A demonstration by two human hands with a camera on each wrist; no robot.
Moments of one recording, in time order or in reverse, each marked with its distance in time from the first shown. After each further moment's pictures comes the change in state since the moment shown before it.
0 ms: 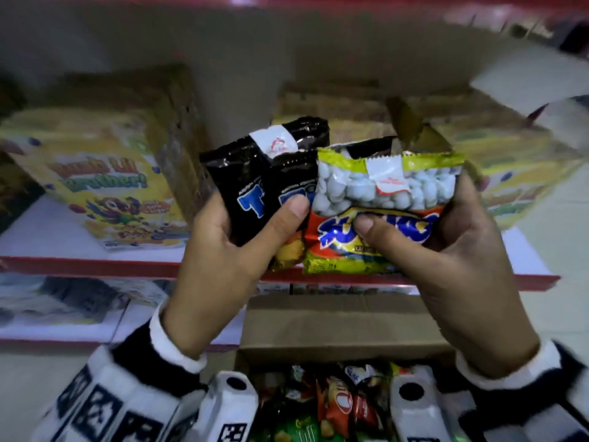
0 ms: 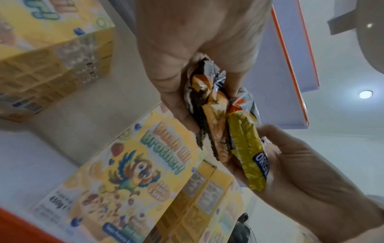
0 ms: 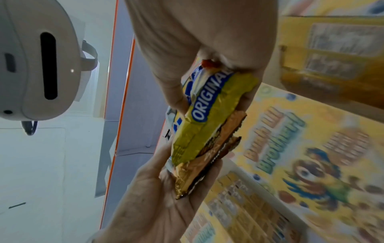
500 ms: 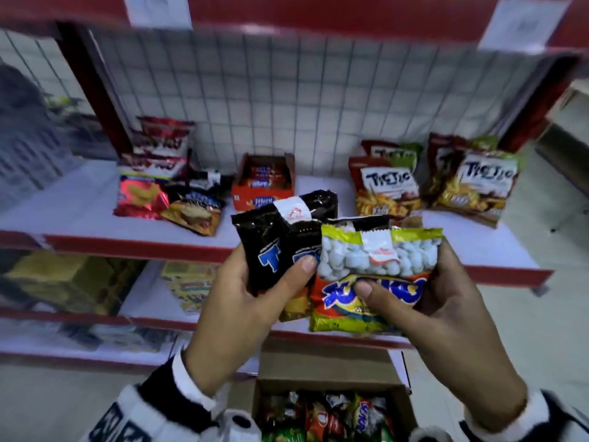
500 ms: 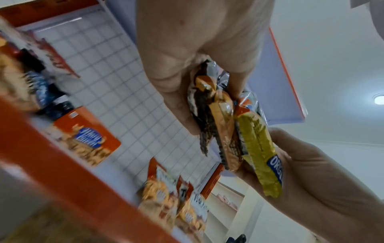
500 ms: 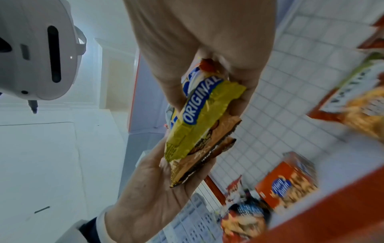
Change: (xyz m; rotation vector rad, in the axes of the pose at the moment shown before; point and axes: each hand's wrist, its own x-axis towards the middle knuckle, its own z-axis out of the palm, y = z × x) left_hand 0.044 0.307 0.013 0.037 -0.015 -0.024; right_hand 0.059 -0.316 0.018 0.012 -0.099 0.151
